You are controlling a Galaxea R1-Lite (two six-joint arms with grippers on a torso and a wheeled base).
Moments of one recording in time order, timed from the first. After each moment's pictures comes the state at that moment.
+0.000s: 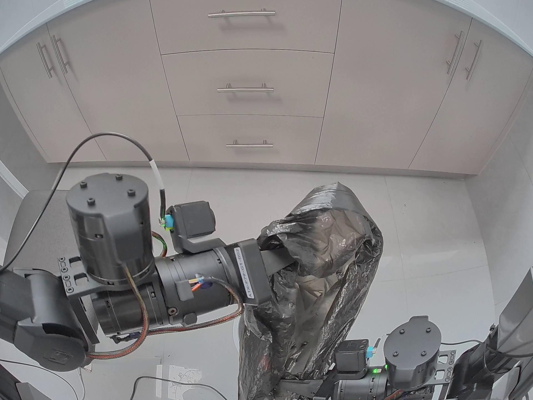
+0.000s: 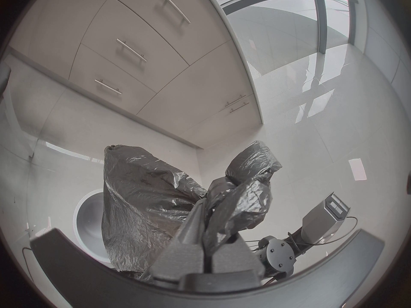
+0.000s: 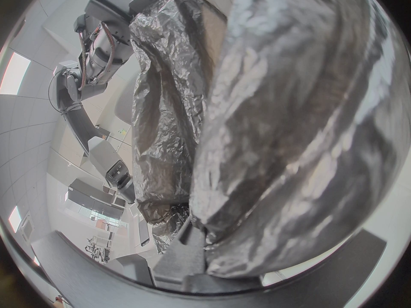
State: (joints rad) left arm -0.84 1.60 -0.68 -0.74 -0.18 -0.72; right arm 1.04 1.92 -0.25 -1.24 0.13 0.40
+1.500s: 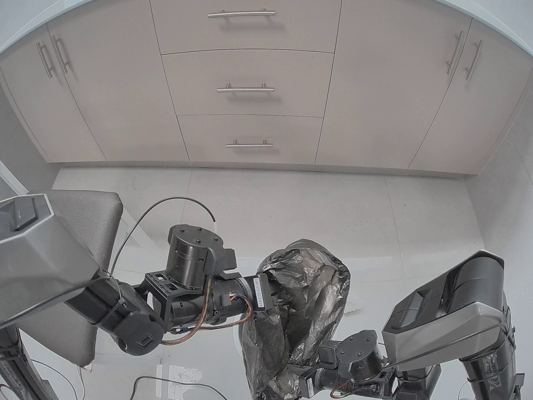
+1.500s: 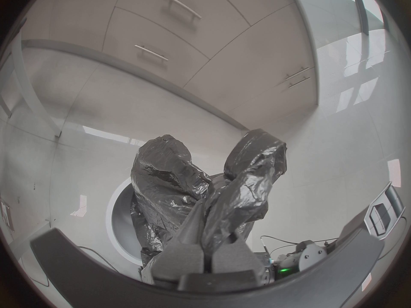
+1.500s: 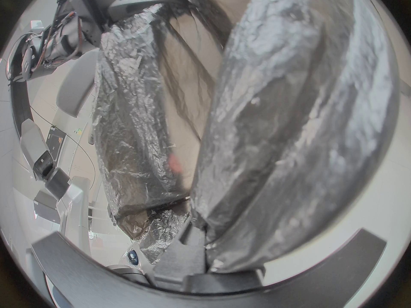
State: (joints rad) left arm -0.69 2.00 -0.70 -0.81 -0.18 -0.65; right arm 0.89 2.45 -0.31 -1.55 0.01 0.38
